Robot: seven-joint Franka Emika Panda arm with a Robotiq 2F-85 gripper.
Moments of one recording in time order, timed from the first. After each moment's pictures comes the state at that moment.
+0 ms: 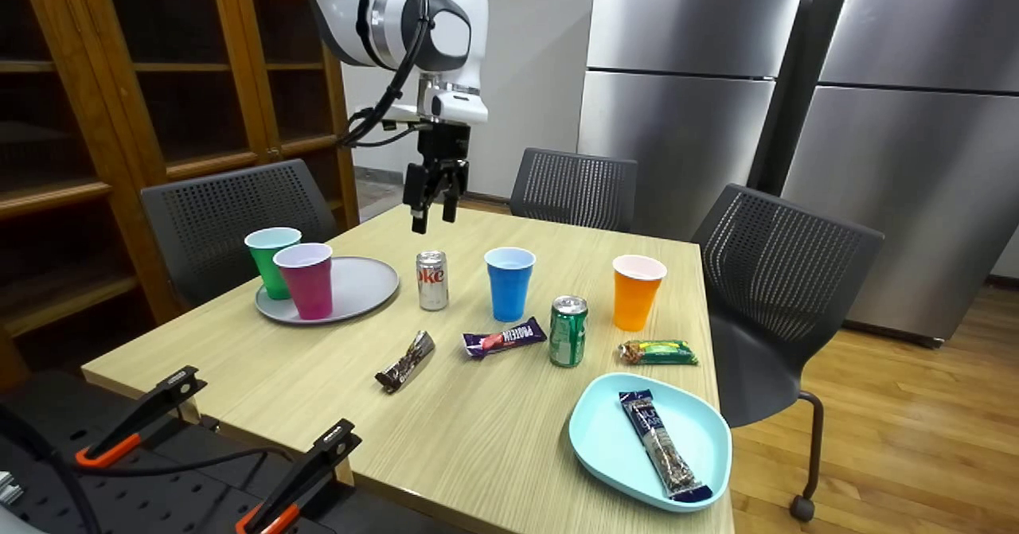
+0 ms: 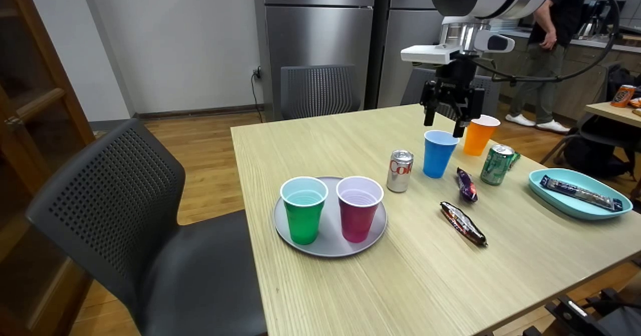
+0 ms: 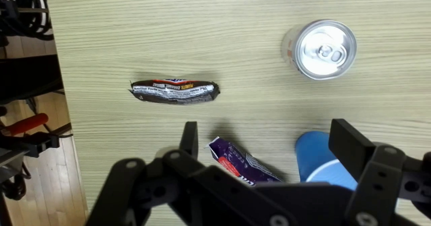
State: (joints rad) arm 0.05 0.43 -0.13 -2.04 0.16 2.33 1.37
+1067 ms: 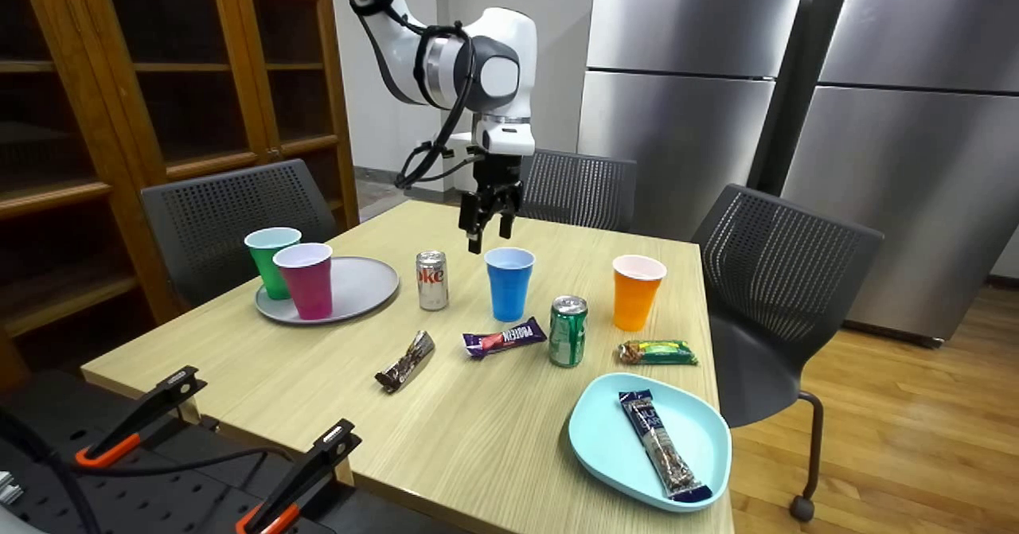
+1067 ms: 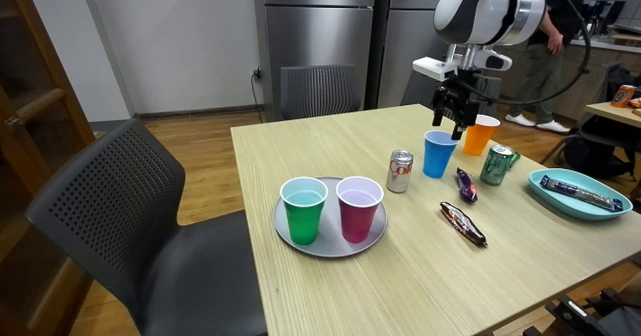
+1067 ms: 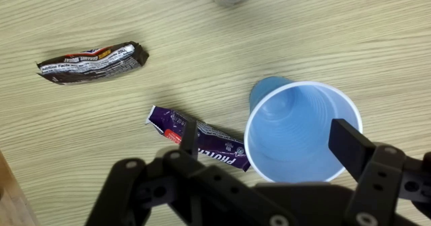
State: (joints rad) arm -0.01 0.61 -0.17 -1.88 0.20 2.44 1.42
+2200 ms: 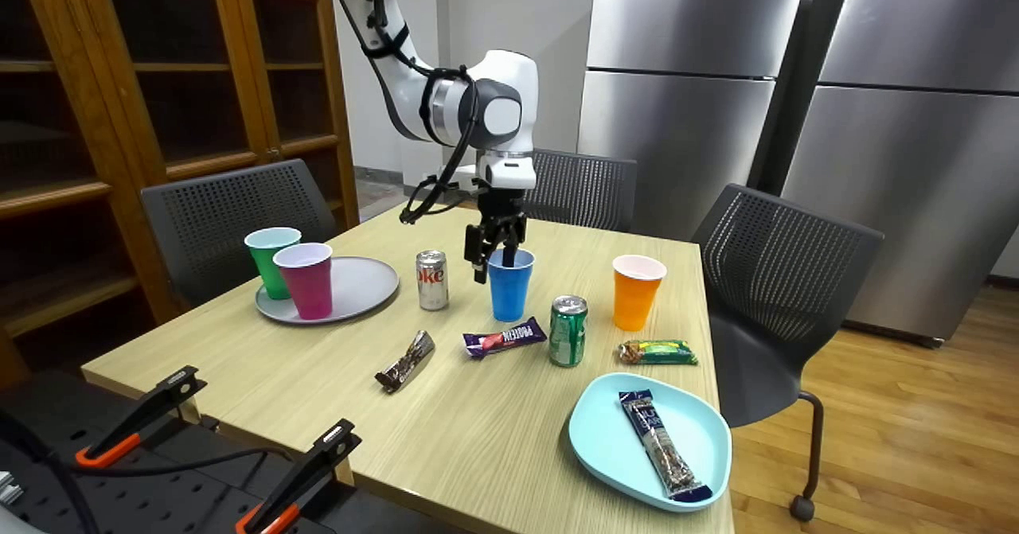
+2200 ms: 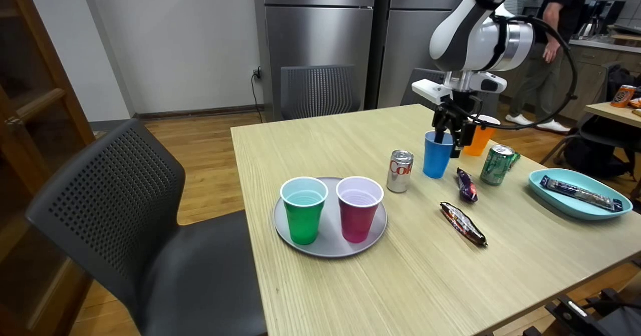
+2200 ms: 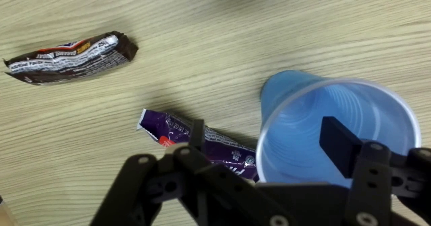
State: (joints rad) arm -0.01 0.72 -0.18 -1.85 0.20 2.49 1.44
